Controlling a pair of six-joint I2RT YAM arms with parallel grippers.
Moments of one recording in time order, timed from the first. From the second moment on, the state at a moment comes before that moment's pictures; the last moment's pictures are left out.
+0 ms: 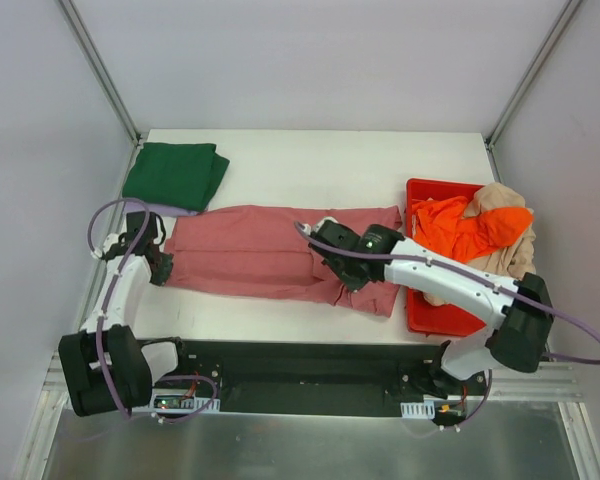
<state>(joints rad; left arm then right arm) 0.19 1.10 0.68 -0.76 -0.27 -1.07 1.06 1.44 1.25 -1.11 0.36 0.23</state>
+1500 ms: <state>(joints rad) 0.19 1.52 0.95 -0.68 -0.25 -0.93 0.78 2.03 1.84 -1.12 0.40 -0.18</state>
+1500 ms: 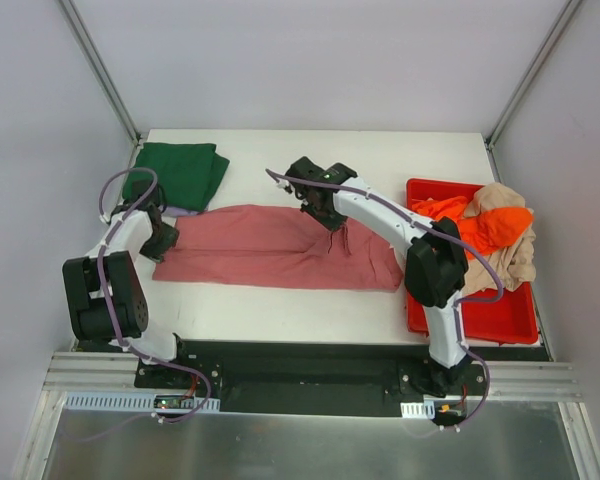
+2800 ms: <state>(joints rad) -0.02 1.54 0.87 -0.58 0.04 -0.76 0.71 1.80 1.19 -0.38 -0.07 0.37</state>
